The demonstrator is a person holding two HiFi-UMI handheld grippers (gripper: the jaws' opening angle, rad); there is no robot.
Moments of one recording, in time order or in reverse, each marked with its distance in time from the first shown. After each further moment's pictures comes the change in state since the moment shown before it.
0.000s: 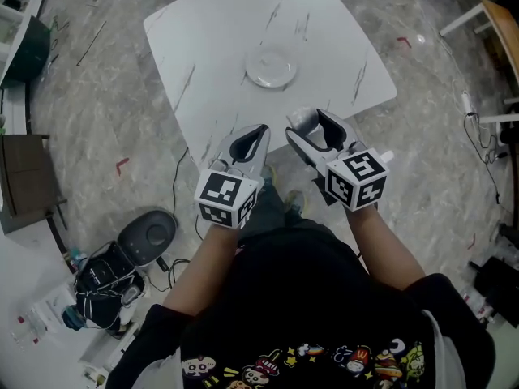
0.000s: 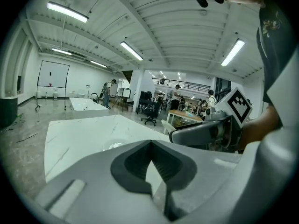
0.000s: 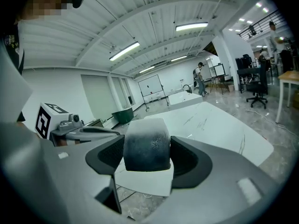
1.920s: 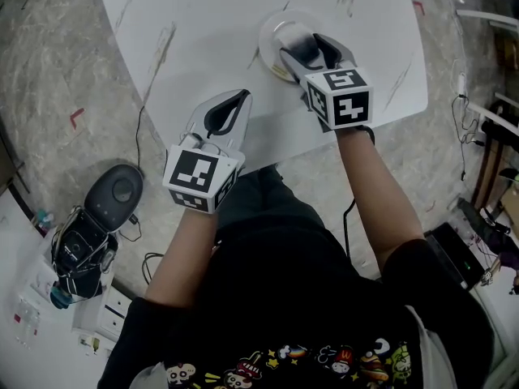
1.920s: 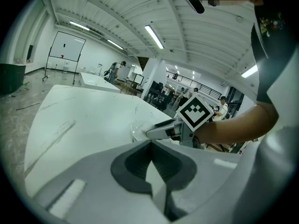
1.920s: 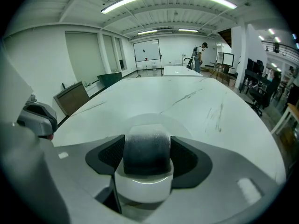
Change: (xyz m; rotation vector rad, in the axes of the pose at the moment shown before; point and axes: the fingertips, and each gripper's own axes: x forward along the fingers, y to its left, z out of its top) left arm 0.096 0.187 -0.079 -0.244 0.119 0.010; right arm 0.273 -0.149 -0.050 -0.157 0.423 -0.166
